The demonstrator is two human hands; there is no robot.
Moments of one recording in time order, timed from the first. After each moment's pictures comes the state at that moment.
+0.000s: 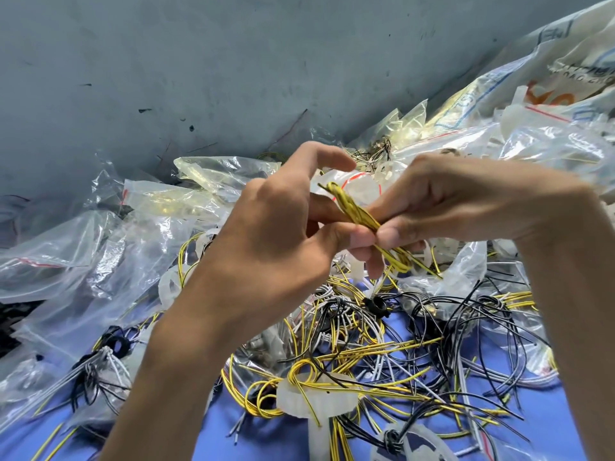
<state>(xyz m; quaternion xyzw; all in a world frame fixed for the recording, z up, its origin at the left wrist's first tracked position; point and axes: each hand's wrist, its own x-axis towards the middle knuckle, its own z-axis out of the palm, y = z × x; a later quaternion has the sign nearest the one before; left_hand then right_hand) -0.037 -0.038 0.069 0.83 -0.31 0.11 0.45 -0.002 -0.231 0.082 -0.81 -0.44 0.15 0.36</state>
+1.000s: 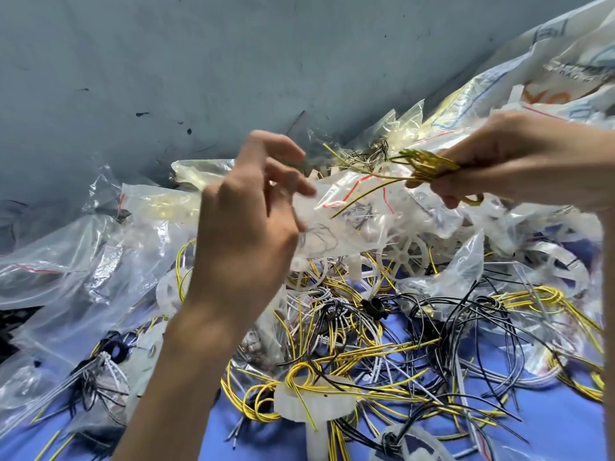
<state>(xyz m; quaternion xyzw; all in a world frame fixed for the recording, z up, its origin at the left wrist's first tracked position) -0.015 -0.035 0.055 0.82 -0.22 0.32 0.42 -0.011 -0.276 0.099 -0.93 -0.23 -0.08 0.28</state>
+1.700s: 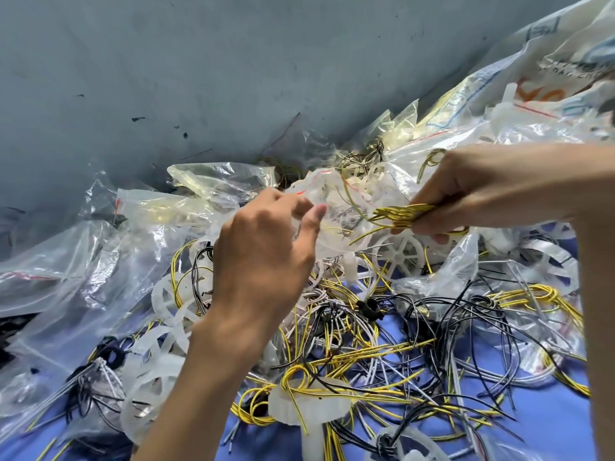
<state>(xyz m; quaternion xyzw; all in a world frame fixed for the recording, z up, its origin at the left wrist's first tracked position) -0.005 -0.046 0.031 0.90 -0.15 0.31 0.26 -0.015 -0.260 0.097 -0.96 -0.23 0.04 0.18</state>
